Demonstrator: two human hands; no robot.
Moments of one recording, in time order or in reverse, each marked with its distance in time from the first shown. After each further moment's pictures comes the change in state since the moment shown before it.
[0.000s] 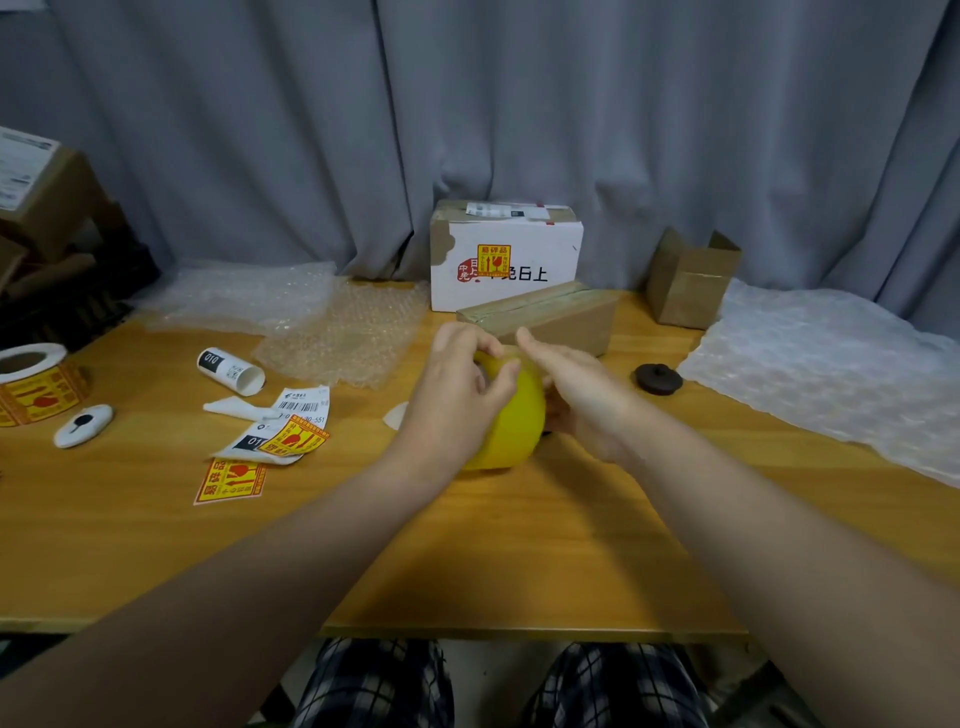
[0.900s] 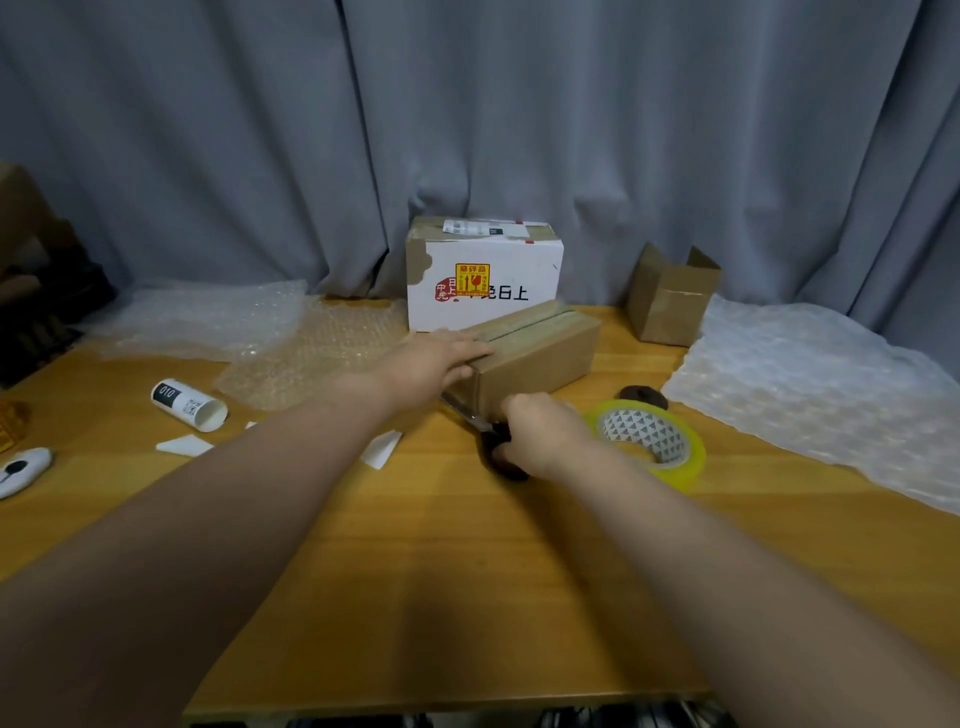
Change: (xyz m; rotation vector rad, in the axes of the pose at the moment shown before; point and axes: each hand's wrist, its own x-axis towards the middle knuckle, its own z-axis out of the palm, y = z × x) left_hand 0.105 -0.067 -0.003 0.684 -0.639 0.192; right_hand 0.039 0.013 0.005 -1.366 0.018 -0.168
